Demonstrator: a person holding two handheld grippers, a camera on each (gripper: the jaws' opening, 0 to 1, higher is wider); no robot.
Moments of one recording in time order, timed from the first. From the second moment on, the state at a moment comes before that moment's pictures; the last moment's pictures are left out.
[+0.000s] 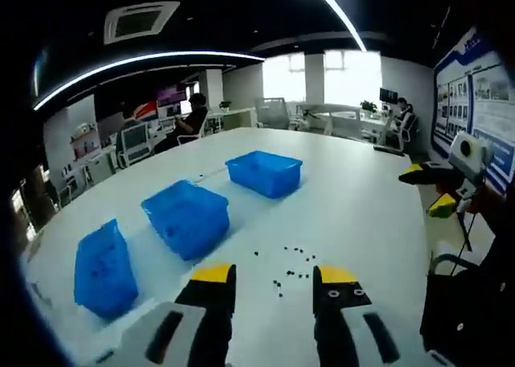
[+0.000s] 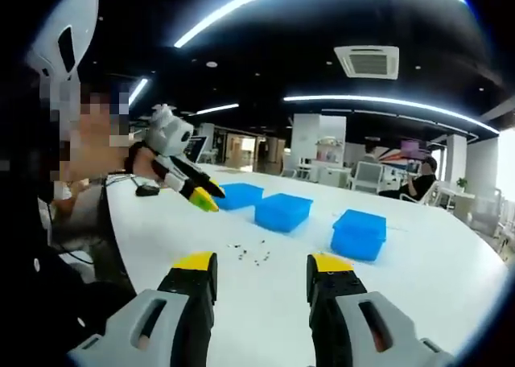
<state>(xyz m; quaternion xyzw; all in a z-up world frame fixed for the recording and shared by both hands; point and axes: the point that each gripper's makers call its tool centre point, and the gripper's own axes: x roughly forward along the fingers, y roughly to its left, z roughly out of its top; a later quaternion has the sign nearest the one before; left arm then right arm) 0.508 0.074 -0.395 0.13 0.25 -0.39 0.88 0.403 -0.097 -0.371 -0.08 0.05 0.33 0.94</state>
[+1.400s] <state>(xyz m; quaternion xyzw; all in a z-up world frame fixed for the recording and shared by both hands) 0.573 0.030 -0.484 0.11 0.59 -0.20 0.78 0.398 -0.104 -0.382 -0.07 0.06 0.33 0.94</state>
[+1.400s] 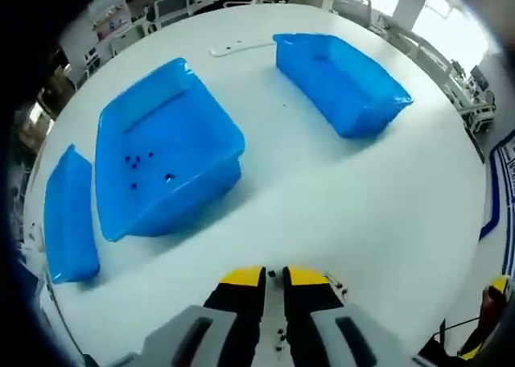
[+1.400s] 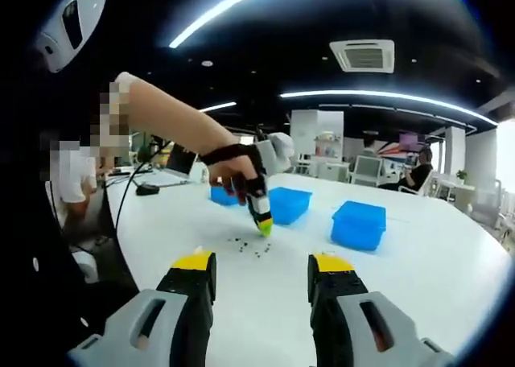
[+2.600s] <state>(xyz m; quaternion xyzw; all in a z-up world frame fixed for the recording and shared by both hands) 0.540 0.037 -0.376 -0.09 0.26 -0.36 0.89 0.398 -0.099 -0.376 -0.07 0.05 0.33 0.94</state>
